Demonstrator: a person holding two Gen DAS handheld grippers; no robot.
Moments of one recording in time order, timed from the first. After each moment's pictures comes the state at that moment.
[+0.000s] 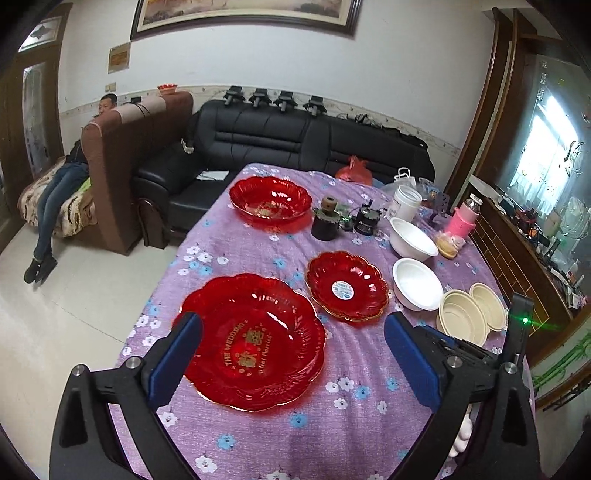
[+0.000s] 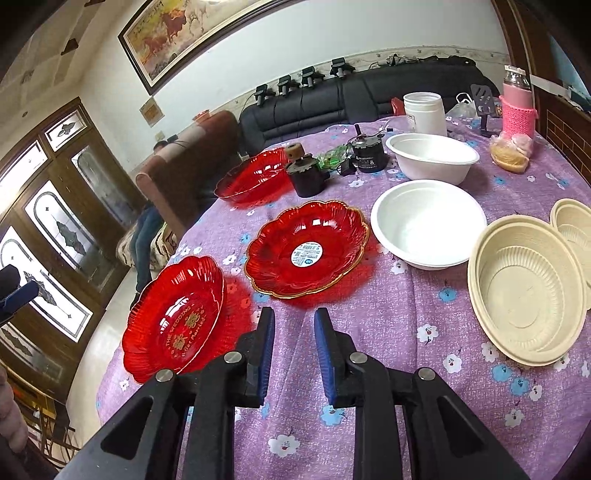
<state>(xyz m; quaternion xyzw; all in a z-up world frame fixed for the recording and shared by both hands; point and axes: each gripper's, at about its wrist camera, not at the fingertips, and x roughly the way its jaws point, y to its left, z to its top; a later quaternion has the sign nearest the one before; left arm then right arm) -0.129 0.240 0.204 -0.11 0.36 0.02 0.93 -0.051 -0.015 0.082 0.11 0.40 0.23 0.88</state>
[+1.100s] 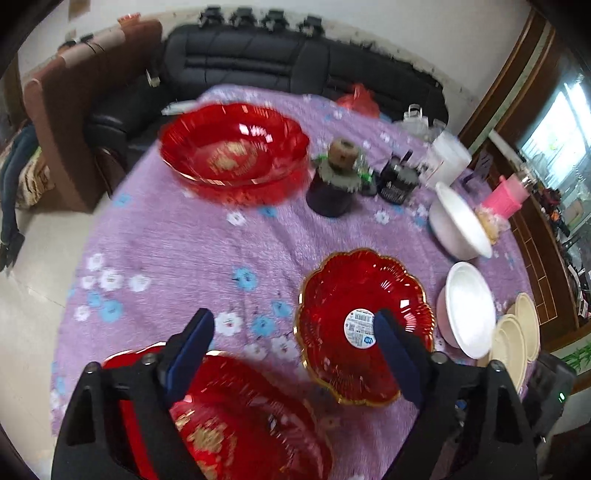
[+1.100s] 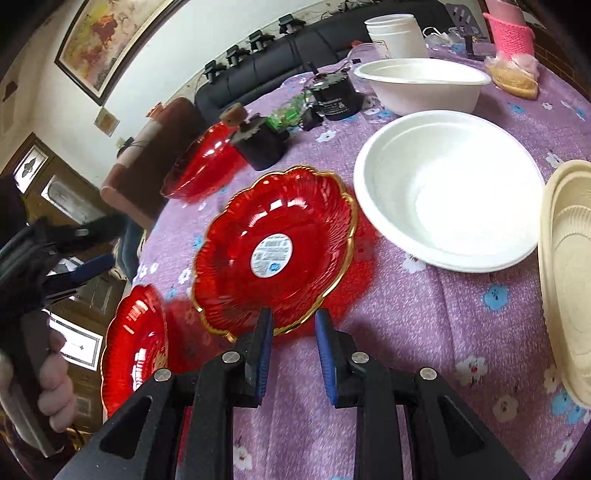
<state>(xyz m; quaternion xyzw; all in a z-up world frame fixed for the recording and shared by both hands) 0.104 0.239 0.089 -0.13 0.50 -0.02 0.86 0.042 -0.001 0.021 0.18 0.48 0.19 0.84</state>
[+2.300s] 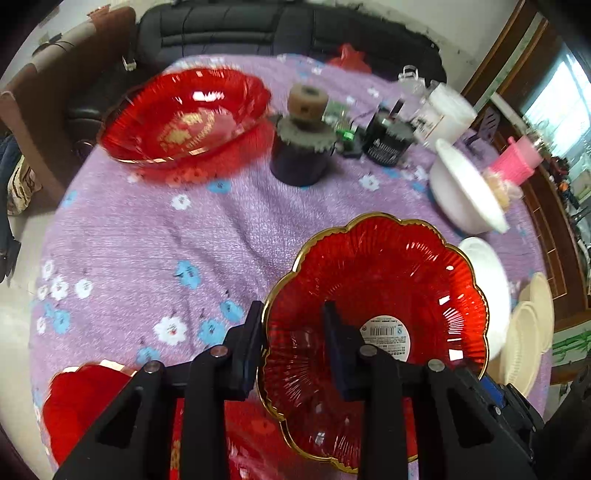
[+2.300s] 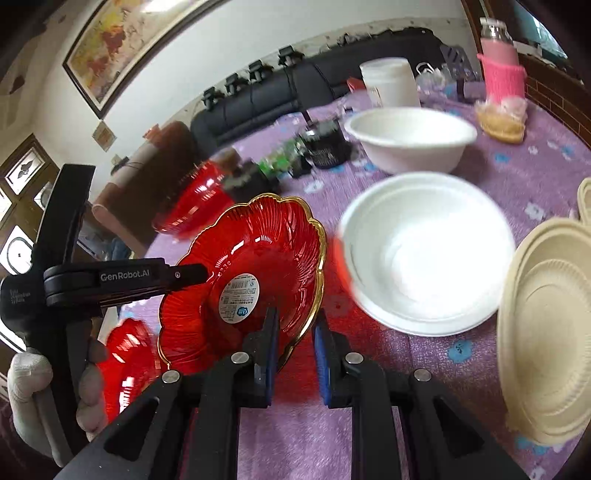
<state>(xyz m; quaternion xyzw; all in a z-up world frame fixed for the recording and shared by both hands) 0.123 0.195 0.070 -0.09 0.54 -0.03 0.84 0.037 -0.010 0.057 0.17 0.42 0.17 0.88</state>
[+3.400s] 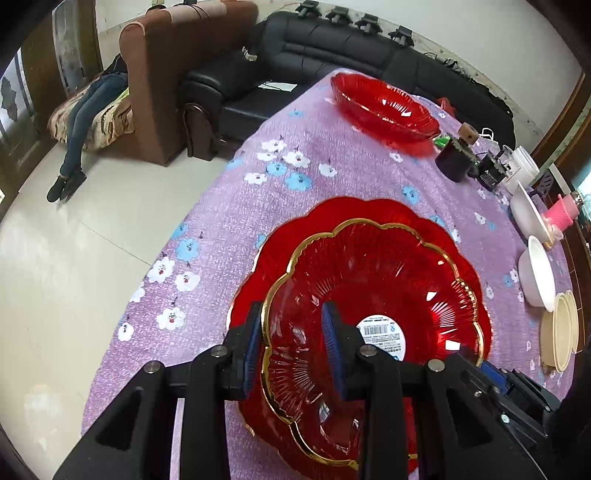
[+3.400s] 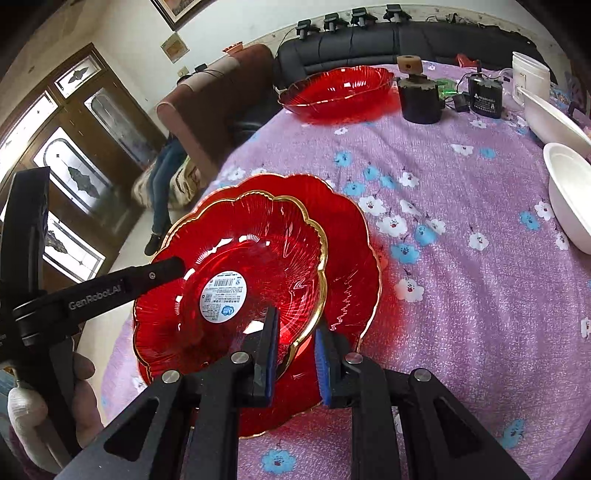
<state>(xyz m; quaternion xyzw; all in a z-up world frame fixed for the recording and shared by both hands) -0.038 0.344 0.052 -0.16 0.50 0.12 0.84 -0.031 0.147 0.026 0.05 0.48 0.29 0.82</state>
